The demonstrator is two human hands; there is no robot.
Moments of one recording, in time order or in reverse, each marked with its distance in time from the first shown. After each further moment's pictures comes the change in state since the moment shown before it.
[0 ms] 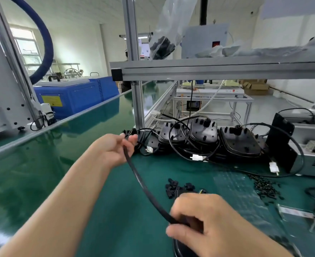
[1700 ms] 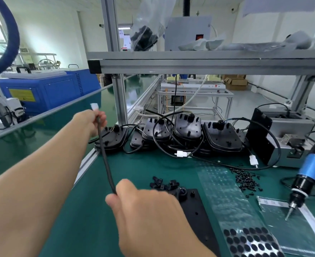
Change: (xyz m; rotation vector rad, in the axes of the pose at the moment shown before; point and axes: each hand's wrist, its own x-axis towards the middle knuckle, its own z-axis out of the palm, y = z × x) left_hand 0.107 0.066 0.001 0.276 0.335 0.204; right_hand 0.049 -0.062 0.041 -0.174 0.135 0.107
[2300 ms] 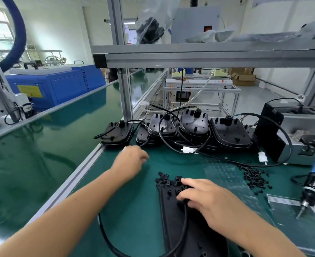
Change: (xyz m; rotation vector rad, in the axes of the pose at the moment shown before) left_hand -0.011 -0.143 -0.014 1.689 -0.269 0.936; right_hand -0.034 0.140 -0.012 -0.209 -0.142 -0.004
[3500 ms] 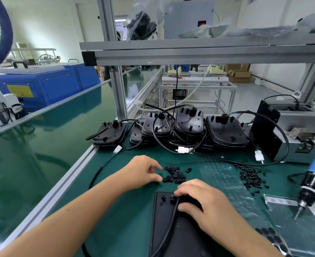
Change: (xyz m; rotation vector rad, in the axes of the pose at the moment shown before) left_hand -0.005 0.040 -0.001 -0.280 -0.262 0.108; right_hand 0.001 0.008 0.016 0.311 0.186 0.064
